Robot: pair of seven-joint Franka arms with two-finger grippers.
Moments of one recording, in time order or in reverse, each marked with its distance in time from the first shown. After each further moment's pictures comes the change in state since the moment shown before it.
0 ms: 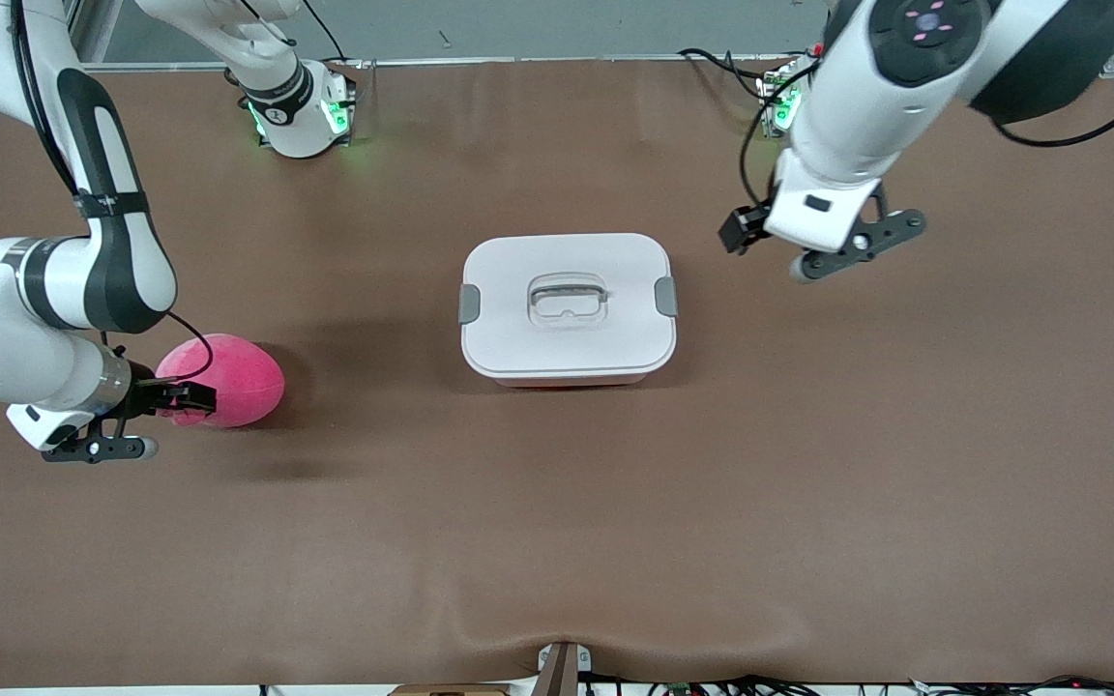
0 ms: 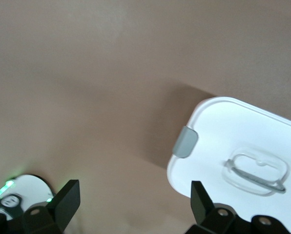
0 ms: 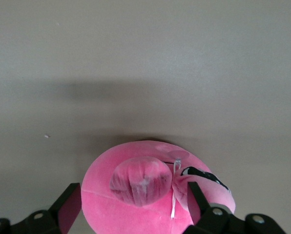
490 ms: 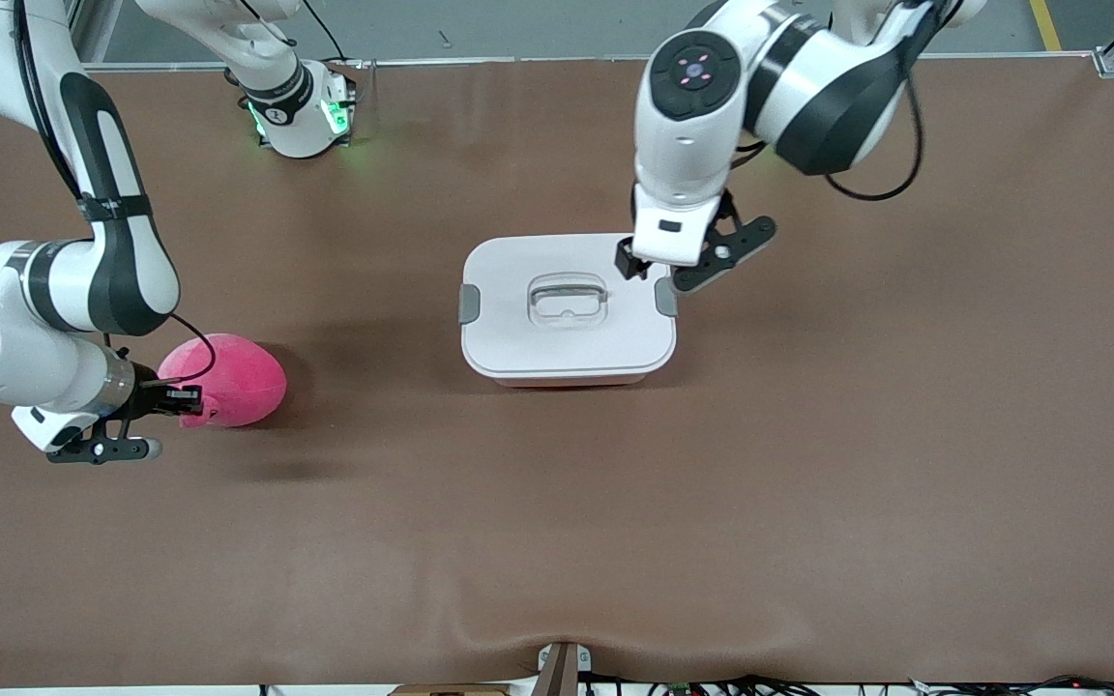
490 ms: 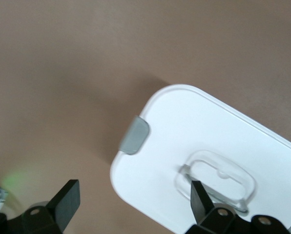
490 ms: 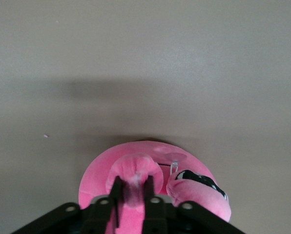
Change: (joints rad) left arm -0.197 0.152 -0.003 0.000 0.096 0.179 -0.349; right arm 0.000 0.003 0.000 0.001 0.000 0.001 -0.002
